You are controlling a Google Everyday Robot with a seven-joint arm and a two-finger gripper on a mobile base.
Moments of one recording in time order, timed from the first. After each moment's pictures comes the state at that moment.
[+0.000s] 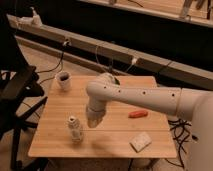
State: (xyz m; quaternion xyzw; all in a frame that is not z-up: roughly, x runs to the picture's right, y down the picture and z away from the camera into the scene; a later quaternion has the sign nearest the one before) arm -0.056 0.189 0.729 -0.39 0.18 0.59 0.68
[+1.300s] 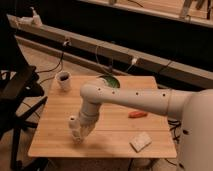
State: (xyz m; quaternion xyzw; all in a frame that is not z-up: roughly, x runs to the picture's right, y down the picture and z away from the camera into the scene) arm -0.098 0.212 0.713 -0.46 0.17 0.56 0.67
